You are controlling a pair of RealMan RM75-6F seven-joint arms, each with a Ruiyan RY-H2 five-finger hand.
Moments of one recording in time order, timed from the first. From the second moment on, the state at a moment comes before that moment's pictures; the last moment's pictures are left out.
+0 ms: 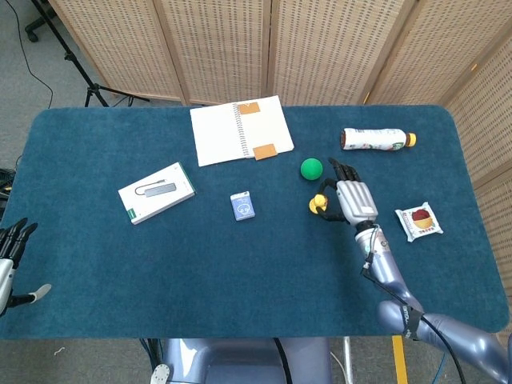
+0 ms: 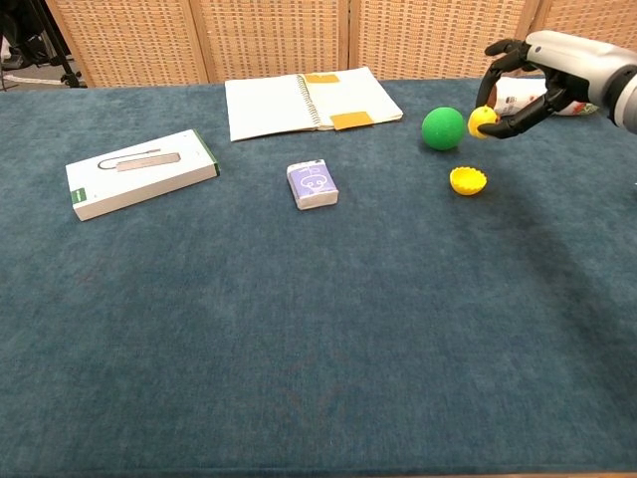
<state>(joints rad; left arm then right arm) -0.07 -0.99 -0.02 -1.76 1.49 1.46 -0.02 0.67 -1.53 0.37 -1.35 -1.05 0.91 -0.11</state>
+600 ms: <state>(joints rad) -0.09 -1.01 -0.03 -1.78 1.41 1.40 0.03 0.76 -1.67 0.34 -1.06 -1.04 0.81 0.01</state>
